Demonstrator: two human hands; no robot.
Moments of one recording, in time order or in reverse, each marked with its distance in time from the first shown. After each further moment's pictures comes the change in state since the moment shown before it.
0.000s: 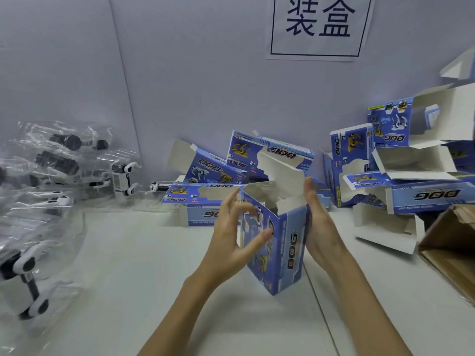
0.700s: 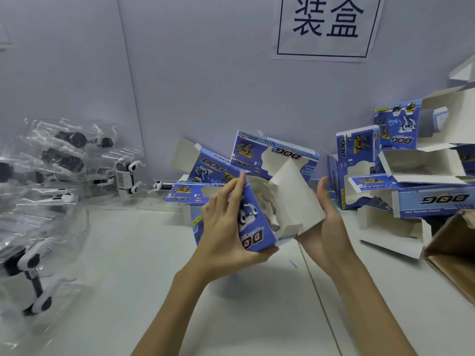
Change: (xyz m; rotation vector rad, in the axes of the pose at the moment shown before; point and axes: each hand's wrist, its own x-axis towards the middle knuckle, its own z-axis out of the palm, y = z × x) left_hand 0.004 0.022 -0.024 0.300 0.040 0.152; right_hand -0.006 -0.006 0.007 0.297 -0.116 -0.025
